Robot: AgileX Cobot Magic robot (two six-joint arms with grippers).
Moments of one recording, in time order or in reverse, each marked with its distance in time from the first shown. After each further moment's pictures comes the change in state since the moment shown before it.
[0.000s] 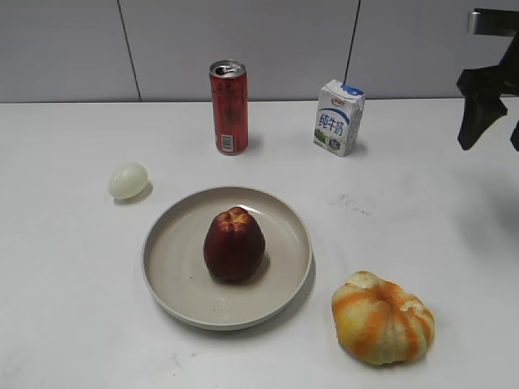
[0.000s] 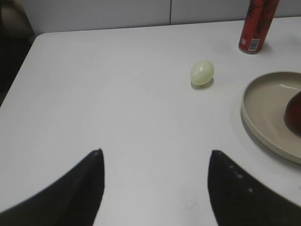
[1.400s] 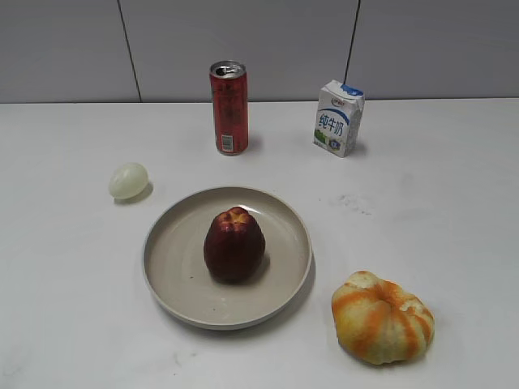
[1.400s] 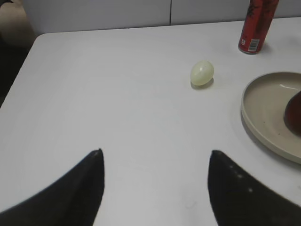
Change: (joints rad) left arm 0.000 0.000 0.000 0.000 0.000 0.000; right arm 0.000 -1.643 1.023 0.009 -0.158 -0.032
